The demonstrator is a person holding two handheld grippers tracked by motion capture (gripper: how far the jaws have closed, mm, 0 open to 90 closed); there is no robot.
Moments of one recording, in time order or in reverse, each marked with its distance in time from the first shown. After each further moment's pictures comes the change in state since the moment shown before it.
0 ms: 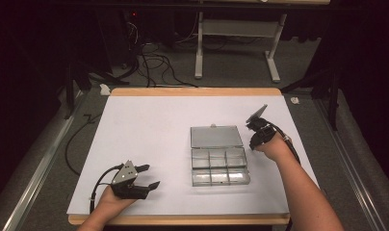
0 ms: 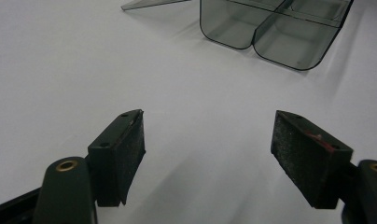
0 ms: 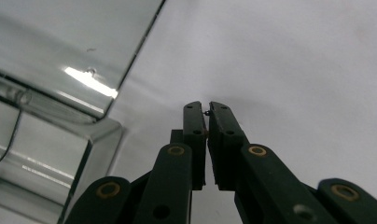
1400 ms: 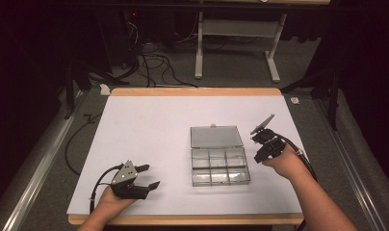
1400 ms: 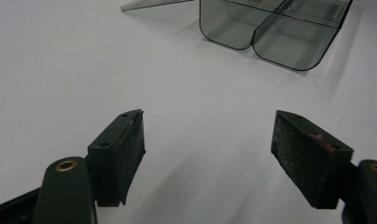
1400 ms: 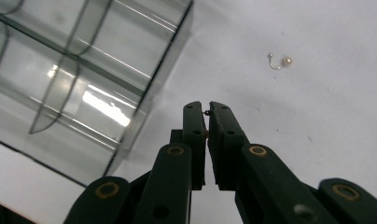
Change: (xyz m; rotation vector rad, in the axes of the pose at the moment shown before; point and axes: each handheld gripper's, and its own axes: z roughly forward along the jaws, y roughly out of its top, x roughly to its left) left arm 0.000 0.000 0.000 -0.004 -0.003 -0.002; right arm 0.034 -0.051 -0.045 -0.003 0.011 -0.081
